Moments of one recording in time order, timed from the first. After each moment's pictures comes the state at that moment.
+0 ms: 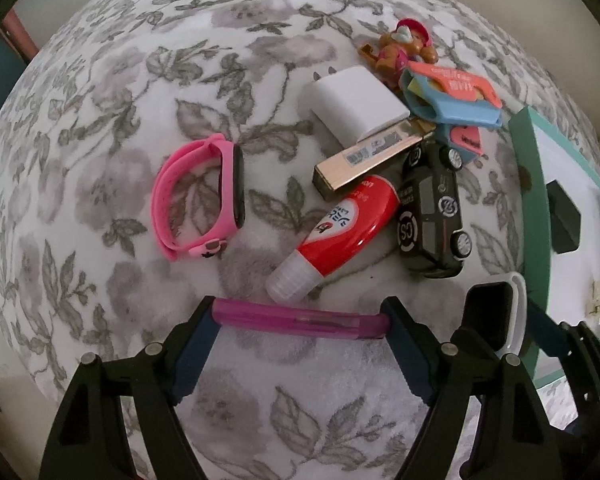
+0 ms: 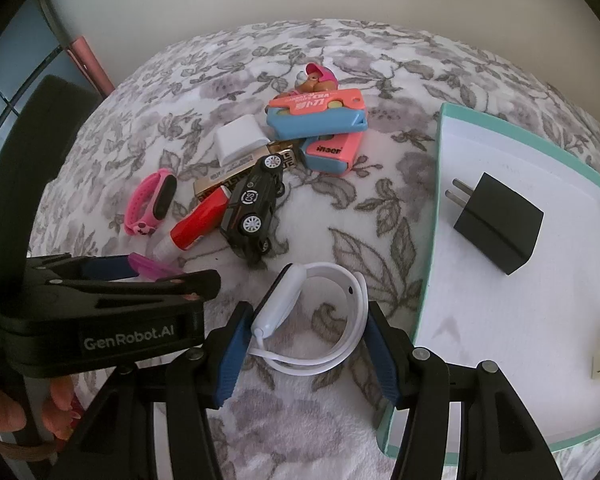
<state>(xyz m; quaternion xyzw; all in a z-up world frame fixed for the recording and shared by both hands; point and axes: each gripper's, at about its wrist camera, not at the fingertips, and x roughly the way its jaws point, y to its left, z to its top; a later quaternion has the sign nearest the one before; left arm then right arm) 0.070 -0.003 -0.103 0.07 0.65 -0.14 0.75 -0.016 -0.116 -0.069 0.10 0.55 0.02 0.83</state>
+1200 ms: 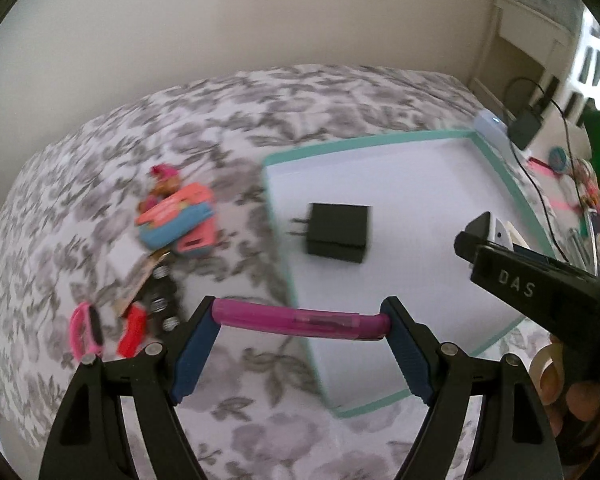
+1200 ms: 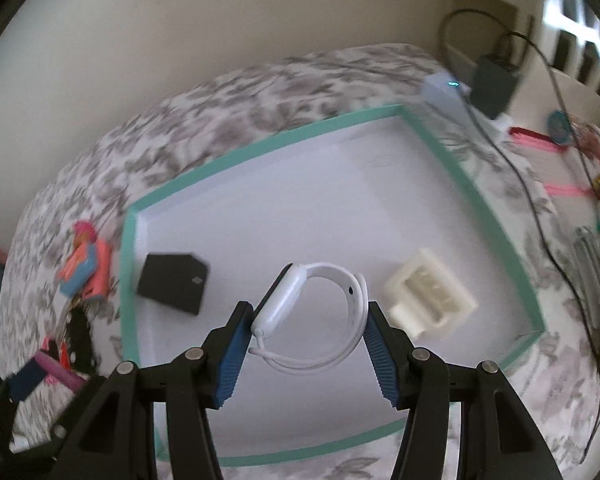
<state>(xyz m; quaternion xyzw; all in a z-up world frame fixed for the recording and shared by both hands) -0.024 -0.135 -0.020 0.19 0.48 -0.31 0.80 -0.089 -0.296 -0.041 0.25 0.48 -0.27 0.79</state>
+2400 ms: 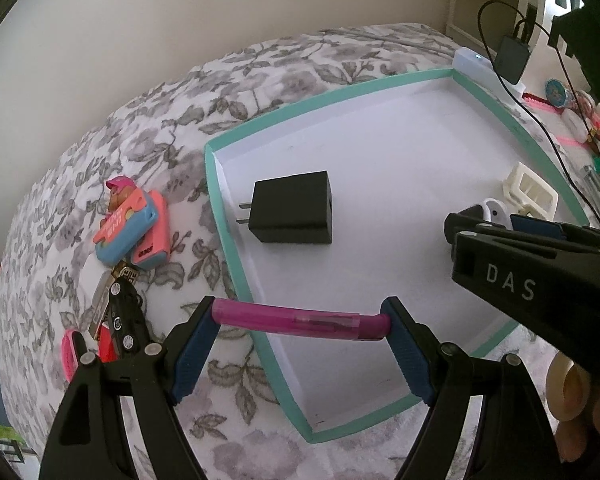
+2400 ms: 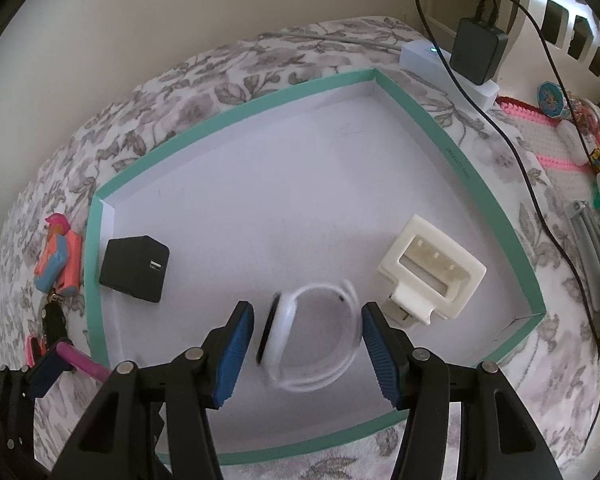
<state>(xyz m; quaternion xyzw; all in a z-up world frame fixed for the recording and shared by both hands) -0.040 -0.169 -0.053 0.28 0.47 -0.31 0.78 -0.095 -0.304 -0.064 0.26 0.51 -0.28 0.77</state>
